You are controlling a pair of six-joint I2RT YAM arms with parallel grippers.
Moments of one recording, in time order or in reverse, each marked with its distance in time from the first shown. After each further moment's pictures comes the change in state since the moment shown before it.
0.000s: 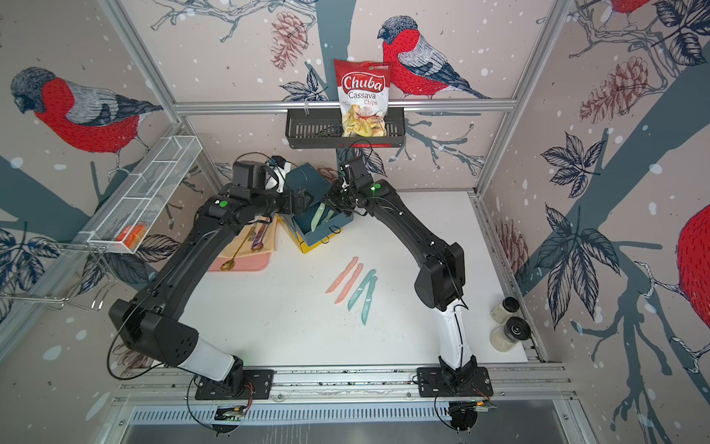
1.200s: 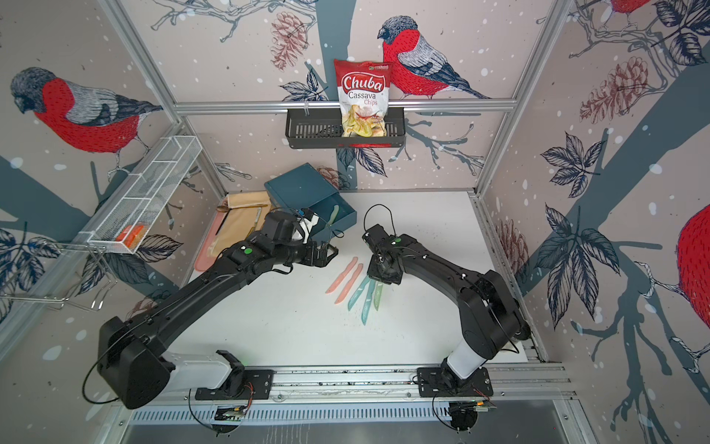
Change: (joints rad) left arm -0.256 -0.216 -0.513 0.171 0.046 -0.182; right arm 0.036 -0.503 -0.977 -0.152 0.402 -0.220
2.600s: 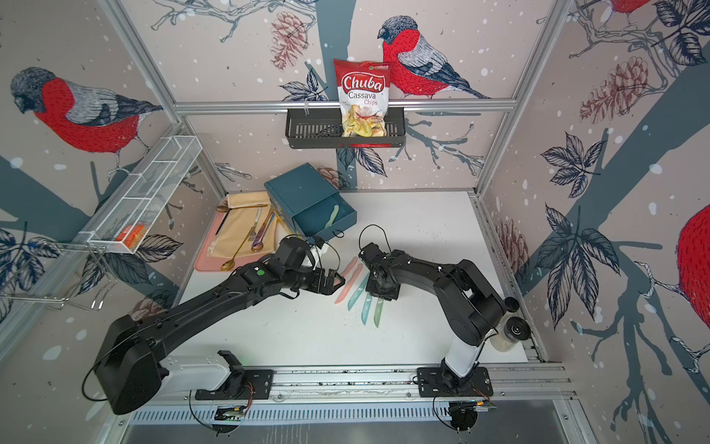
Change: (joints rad) left arm -0.129 -0.043 -0.236 0.092 0.030 -0.105; right arm 0.037 0.135 -0.179 0.179 -0.014 0.026
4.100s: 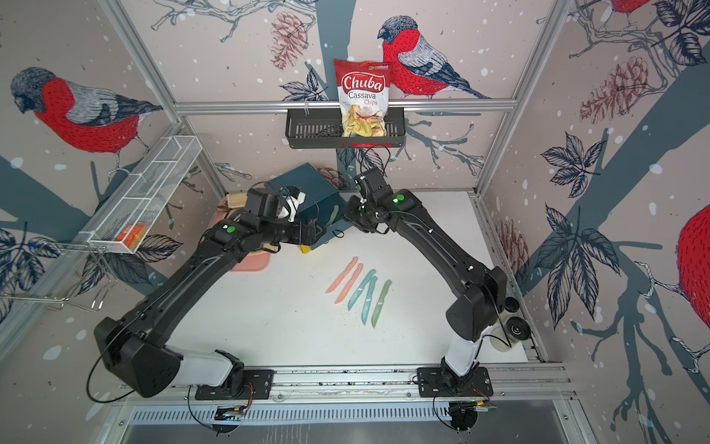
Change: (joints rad) left arm 0.228 0.077 0.444 -0.260 -0.003 0.150; right arm -0.044 -0.038 0.752 -0.214 -0.171 0.010
